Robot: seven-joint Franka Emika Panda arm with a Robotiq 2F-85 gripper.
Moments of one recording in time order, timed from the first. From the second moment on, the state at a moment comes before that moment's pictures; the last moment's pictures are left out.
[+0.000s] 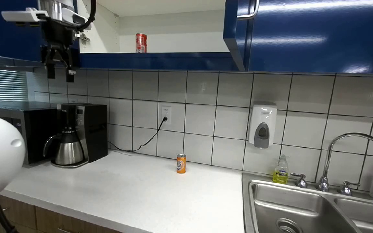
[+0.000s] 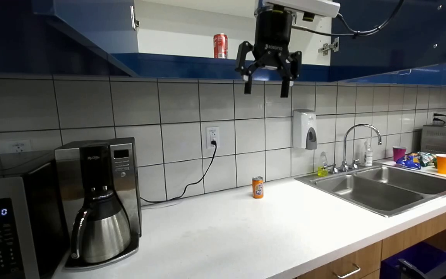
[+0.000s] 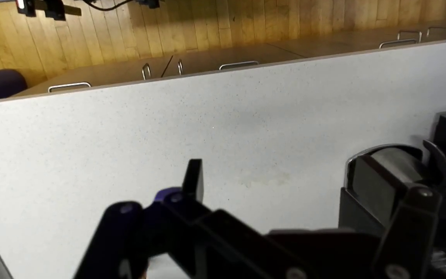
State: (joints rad) arm 0.14 -0.61 0.25 -2.24 0.20 1.75 0.38
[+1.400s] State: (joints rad) arm 0.06 -0.48 0.17 -1.94 0.09 1.74 0.37
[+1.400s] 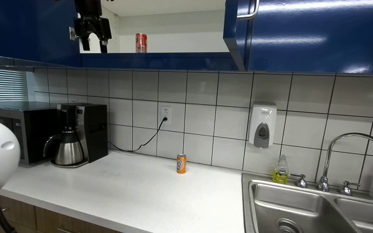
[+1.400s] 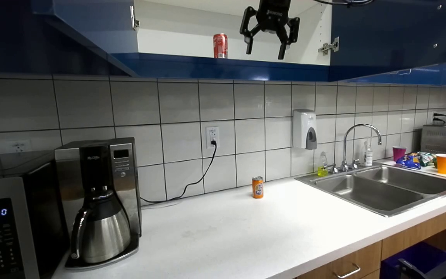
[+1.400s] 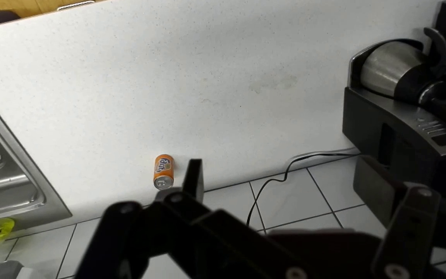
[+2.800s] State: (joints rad) arm 0.07 -0.17 0.15 -1.57 0.08 1.74 0.26
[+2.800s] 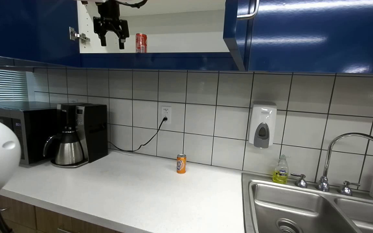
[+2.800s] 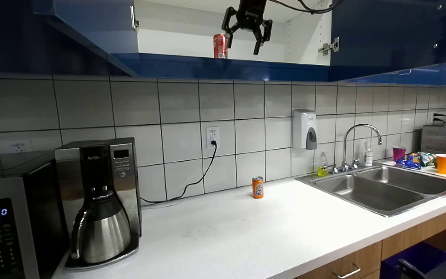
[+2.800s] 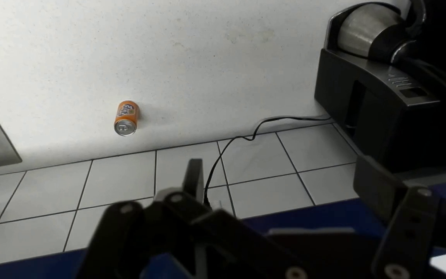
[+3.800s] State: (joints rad) arm 0.08 -0.02 0.15 -1.36 0.01 1.72 0.26
